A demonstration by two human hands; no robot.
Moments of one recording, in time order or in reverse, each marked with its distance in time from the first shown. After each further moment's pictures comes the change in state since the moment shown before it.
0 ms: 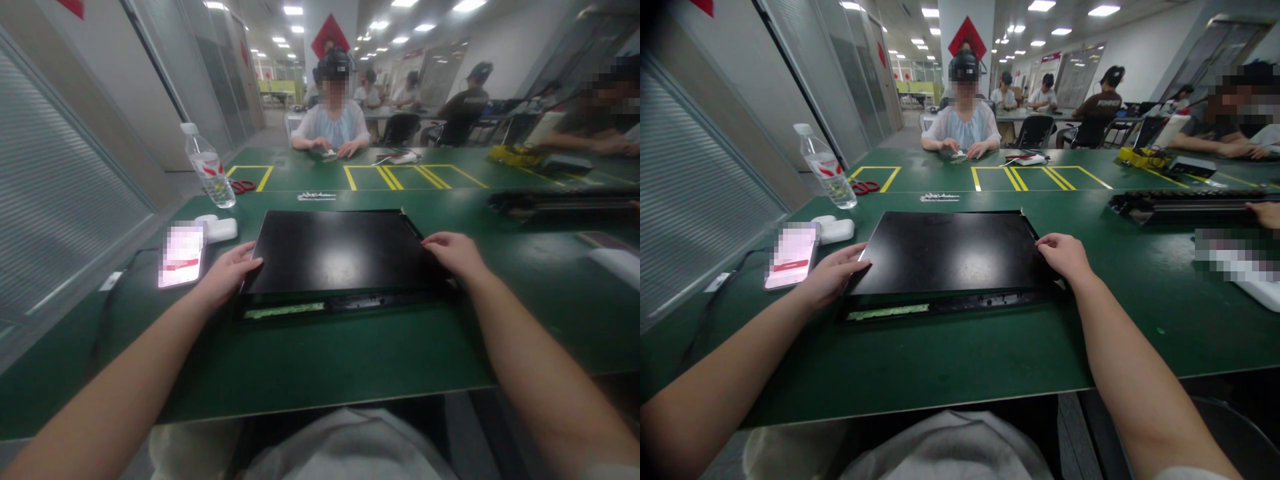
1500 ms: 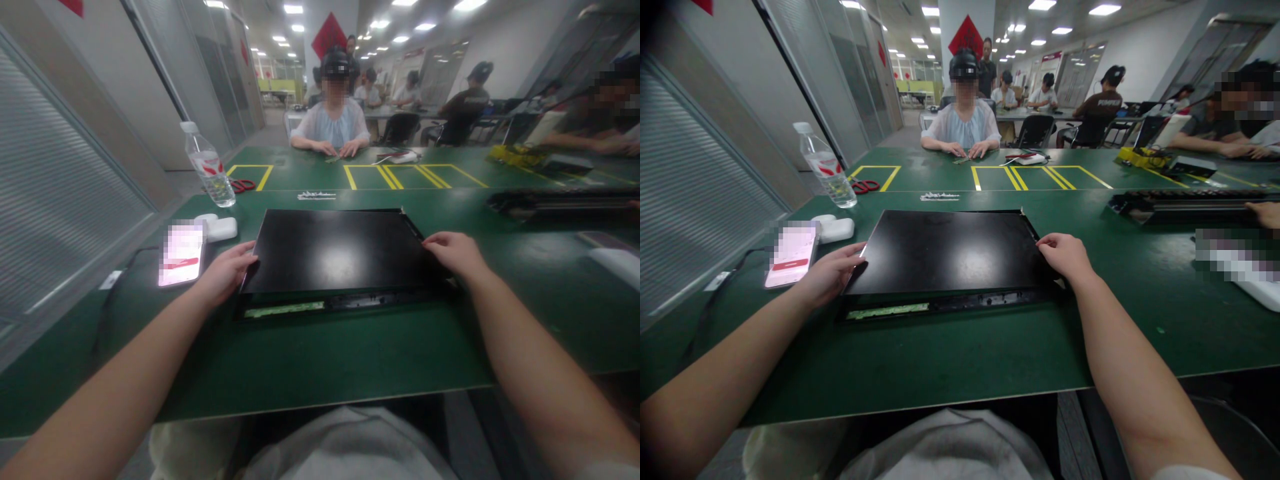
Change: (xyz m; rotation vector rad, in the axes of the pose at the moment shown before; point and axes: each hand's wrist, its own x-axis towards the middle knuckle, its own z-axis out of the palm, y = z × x) left_hand -0.004 0.006 0.004 -0.105 0.001 -0.044; right_hand 0.002 0.005 0.000 -0.052 0.024 -0.061
